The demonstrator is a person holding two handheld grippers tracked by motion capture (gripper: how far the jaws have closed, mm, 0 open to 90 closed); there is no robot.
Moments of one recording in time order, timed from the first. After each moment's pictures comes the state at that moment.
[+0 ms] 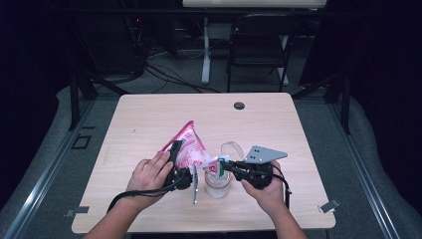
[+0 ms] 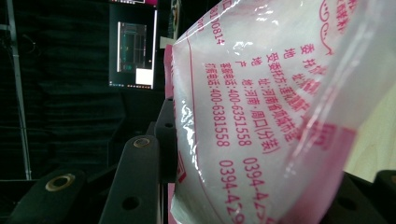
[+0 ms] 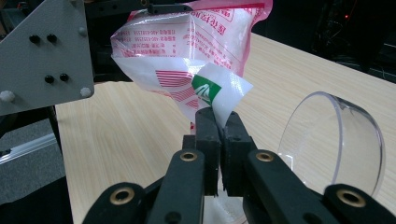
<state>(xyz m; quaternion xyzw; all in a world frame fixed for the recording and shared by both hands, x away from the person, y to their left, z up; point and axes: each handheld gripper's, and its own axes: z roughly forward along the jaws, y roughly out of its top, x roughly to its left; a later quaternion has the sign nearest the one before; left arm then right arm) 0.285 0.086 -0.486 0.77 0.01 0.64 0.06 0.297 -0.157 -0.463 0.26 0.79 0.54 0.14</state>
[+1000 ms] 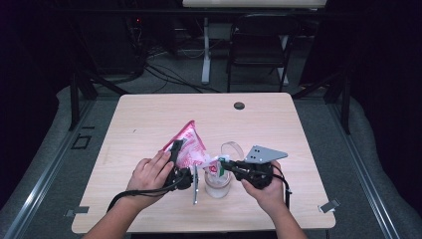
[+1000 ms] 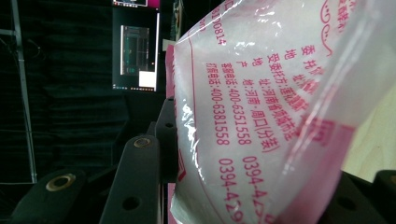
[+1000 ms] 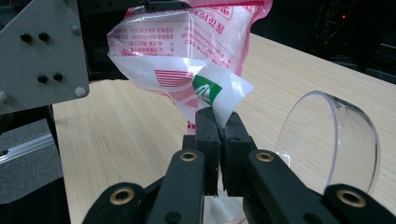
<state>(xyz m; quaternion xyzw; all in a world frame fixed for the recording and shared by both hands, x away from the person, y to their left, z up) 0.284 0.085 -0.483 0.77 0.00 0.64 0.06 0.298 -0.158 -0.463 0.27 0.79 0.54 0.14</state>
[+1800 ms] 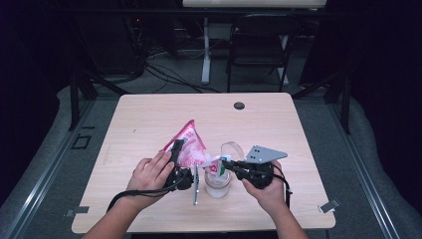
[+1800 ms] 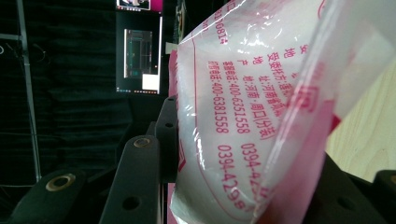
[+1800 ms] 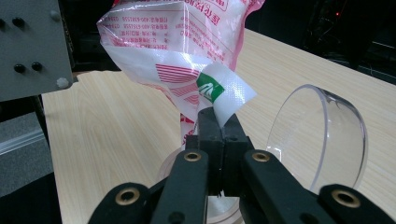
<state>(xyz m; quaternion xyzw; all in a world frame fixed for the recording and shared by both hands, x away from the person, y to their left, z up) 0.282 0.084 -0.482 0.76 -0.01 0.65 0.06 0.299 -0.159 -0.464 0.27 0.79 0.52 0.15</state>
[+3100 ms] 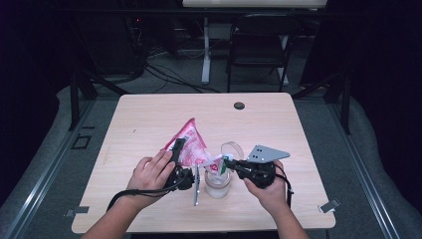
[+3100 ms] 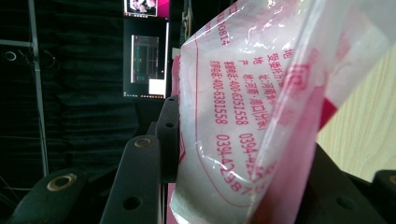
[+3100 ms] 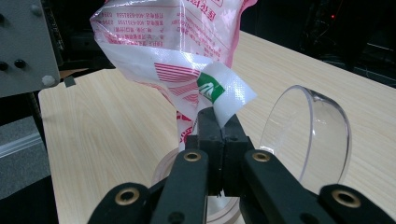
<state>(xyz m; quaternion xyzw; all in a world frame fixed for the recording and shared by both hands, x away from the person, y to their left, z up) 0.280 0.082 -0.477 0.75 -0.01 0.66 0.06 0.299 -0.163 -0.463 0.27 0.79 0.53 0.16</state>
